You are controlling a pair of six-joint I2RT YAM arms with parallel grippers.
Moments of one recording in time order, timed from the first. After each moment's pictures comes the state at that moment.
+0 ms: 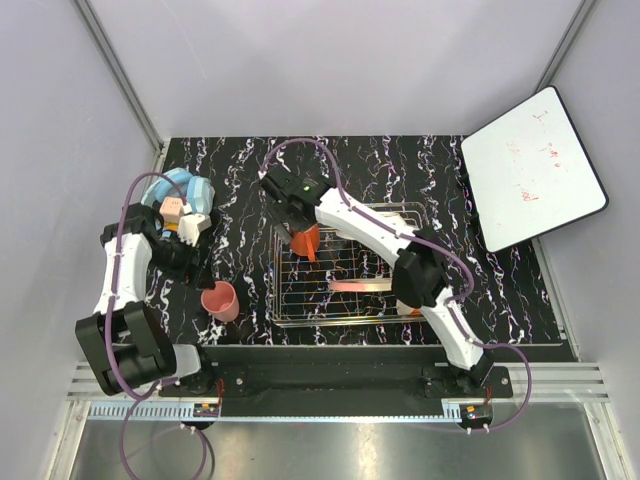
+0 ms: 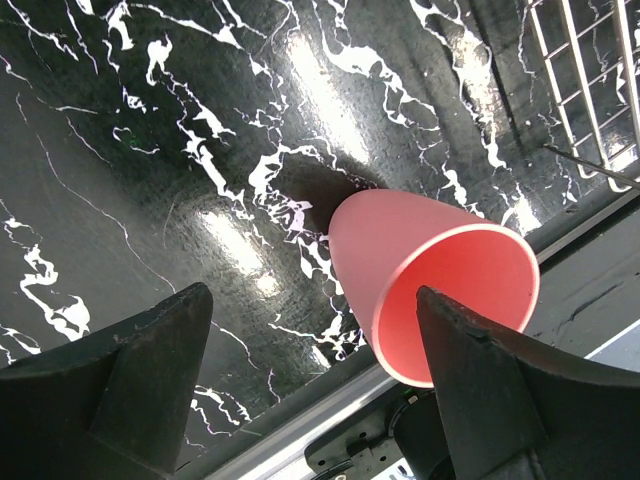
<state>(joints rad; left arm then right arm) 0.34 1.30 1.00 -1.12 0.54 0.76 0.90 2.31 2.25 -1.02 0.32 0.16</state>
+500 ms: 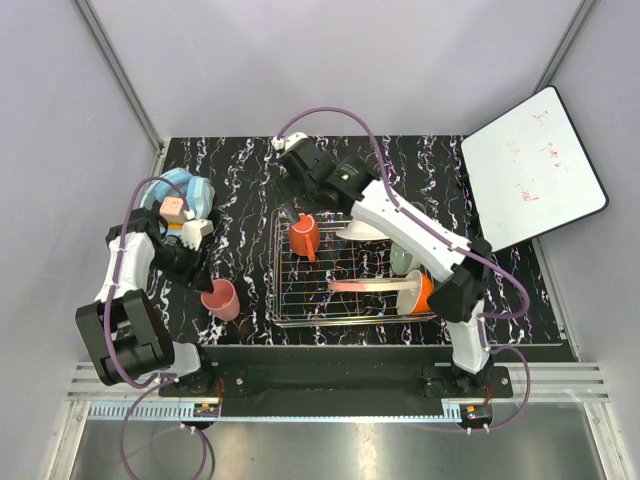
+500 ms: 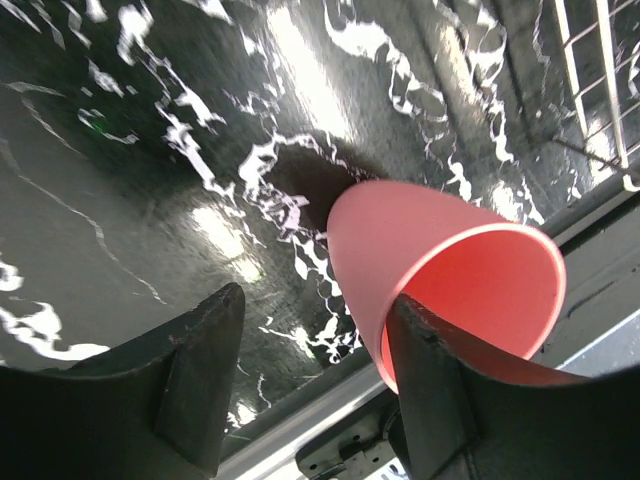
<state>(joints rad) 0.35 1.35 0.96 -1.09 0.53 0.75 0.91 2.03 2.21 -1.02 0.35 0.19</state>
